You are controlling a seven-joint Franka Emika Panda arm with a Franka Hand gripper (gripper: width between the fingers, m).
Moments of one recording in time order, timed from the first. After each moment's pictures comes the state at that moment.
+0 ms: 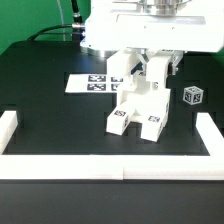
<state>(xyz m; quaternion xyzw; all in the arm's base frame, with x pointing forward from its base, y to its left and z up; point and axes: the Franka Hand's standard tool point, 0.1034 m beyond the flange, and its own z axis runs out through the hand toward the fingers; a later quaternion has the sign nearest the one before) 0.563 0.056 0.113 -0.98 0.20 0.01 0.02</state>
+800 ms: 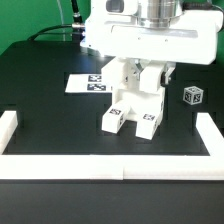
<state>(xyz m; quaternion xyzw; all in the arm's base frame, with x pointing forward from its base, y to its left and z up) 0.558 0.043 0.091 -0.98 0.19 0.02 0.01</state>
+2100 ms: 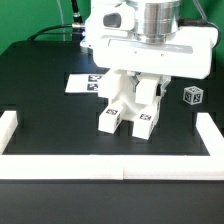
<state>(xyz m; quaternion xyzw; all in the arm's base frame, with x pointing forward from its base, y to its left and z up) 0.558 0.038 0.072 -0.98 0.19 0.03 0.01</state>
